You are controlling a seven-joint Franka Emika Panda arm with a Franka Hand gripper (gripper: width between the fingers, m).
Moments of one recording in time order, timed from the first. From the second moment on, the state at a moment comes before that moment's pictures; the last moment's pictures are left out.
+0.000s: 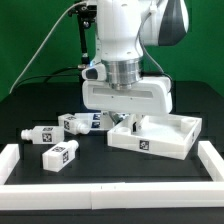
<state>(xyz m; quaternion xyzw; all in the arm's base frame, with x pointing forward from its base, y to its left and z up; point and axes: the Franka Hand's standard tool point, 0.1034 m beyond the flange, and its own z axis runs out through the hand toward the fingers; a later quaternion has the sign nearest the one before) 0.405 0.013 0.008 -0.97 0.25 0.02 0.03</state>
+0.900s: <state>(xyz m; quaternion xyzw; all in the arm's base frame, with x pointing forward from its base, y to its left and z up) 0.455 -0.016 0.066 -0.99 0.11 0.02 0.07</state>
